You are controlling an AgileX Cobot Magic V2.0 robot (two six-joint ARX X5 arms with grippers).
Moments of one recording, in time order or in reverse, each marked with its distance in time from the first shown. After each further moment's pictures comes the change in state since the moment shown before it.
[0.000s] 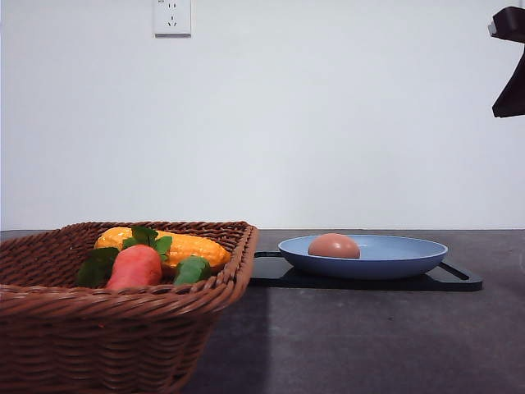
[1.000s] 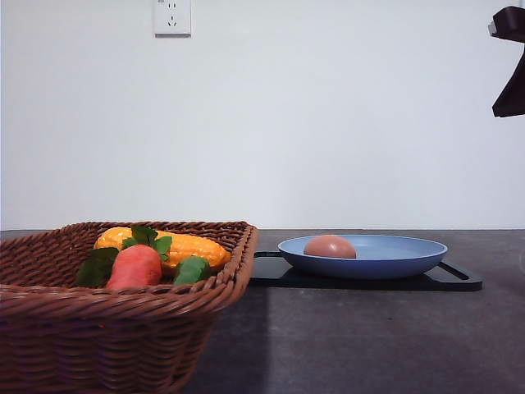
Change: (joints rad) left_arx 0.348 -0.379 -0.507 0.103 0.004 -0.047; right_arx 0.000 0.000 0.000 0.002 0.000 0.000
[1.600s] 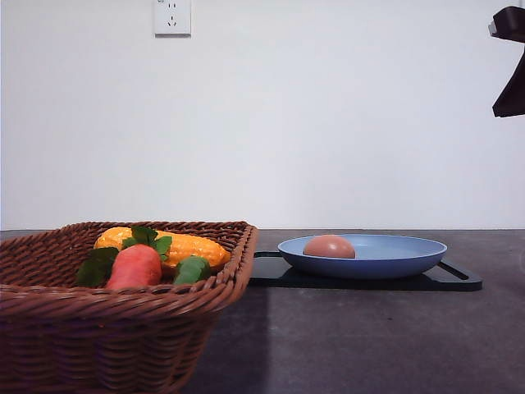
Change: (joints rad) left_arx 0.000 -0.001 0.000 0.012 0.000 -0.003; right_arx 0.000 0.000 0.000 0.000 0.000 0.000
